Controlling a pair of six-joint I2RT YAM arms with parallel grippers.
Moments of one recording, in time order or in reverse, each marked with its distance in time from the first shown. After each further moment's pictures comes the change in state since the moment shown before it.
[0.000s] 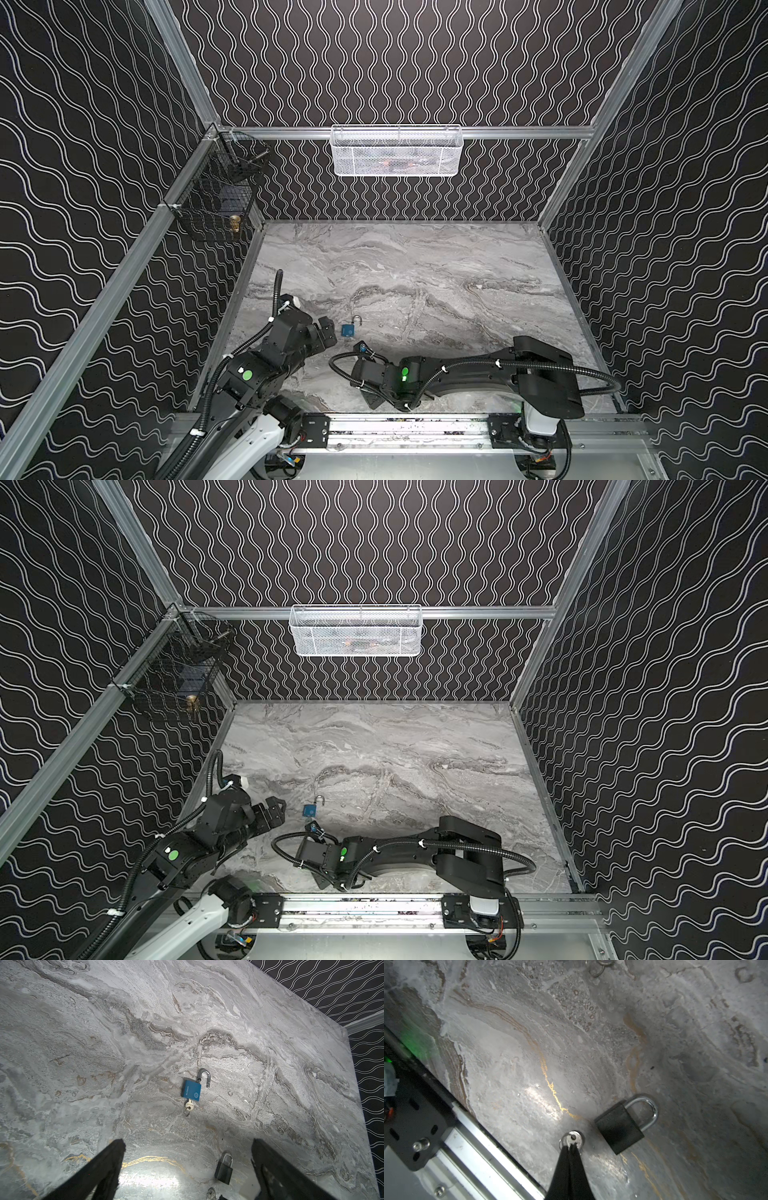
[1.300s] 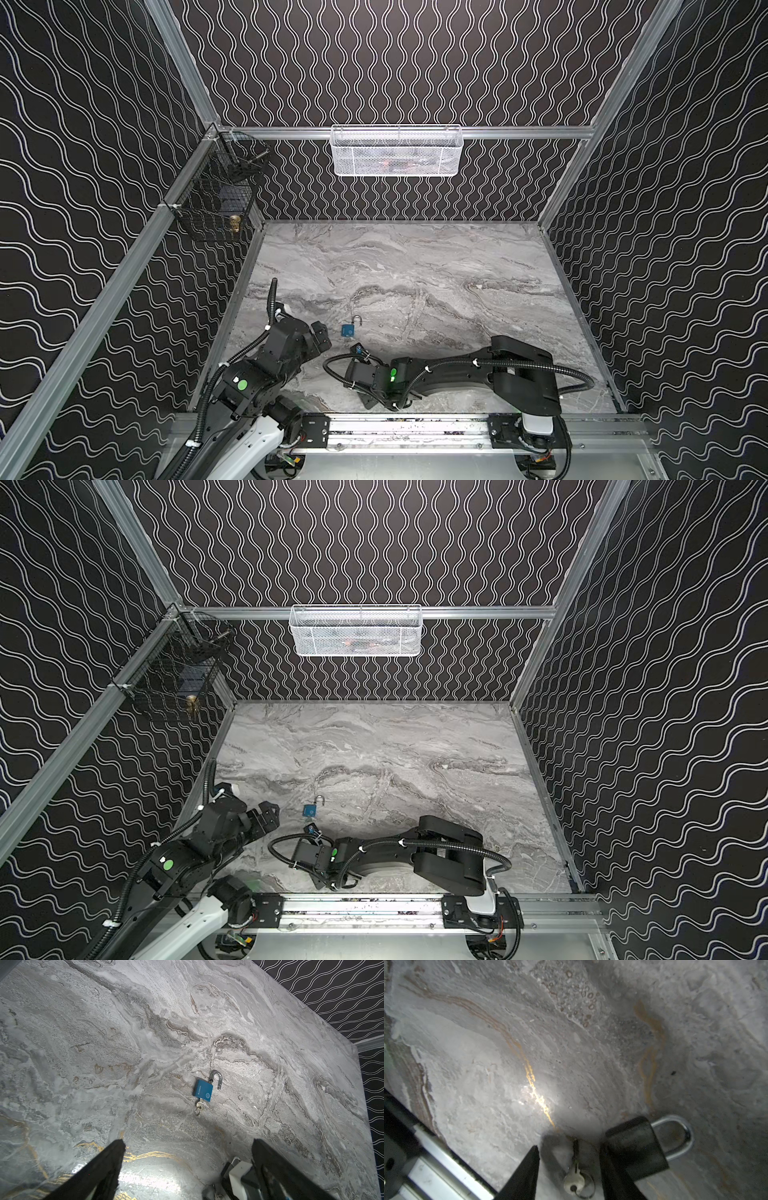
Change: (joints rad) left arm 0.000 -0.071 -0.038 -0.053 -0.055 -0.082; right arm -0.011 0.115 0.053 0.000 -0.005 0.028
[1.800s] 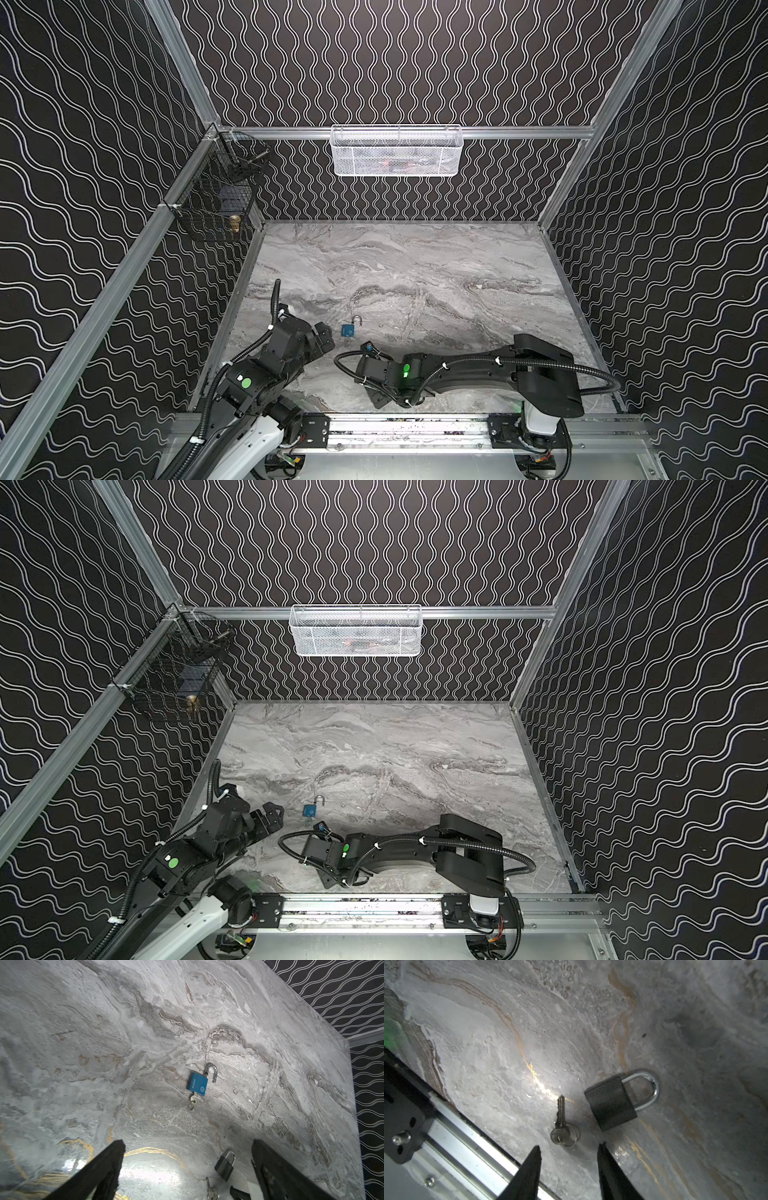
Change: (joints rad) left arm 0.000 0.013 -0.036 0.042 0.074 -0.021; right arm -0.021 -0.119 -0.073 -0.071 -0.082 0.066
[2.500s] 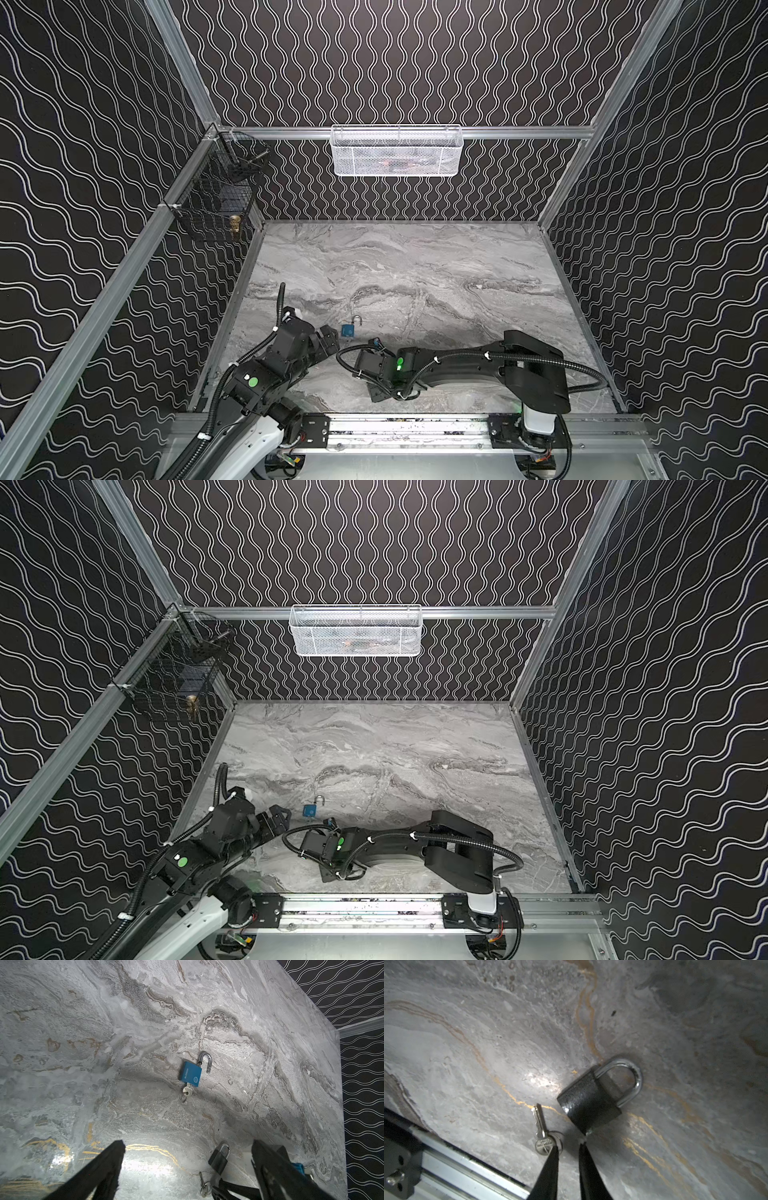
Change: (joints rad) left arm 0.000 -0.015 -0.064 0.055 0.063 -0.026; right arm -0.029 0.064 0.068 -0.080 -0.022 0.170
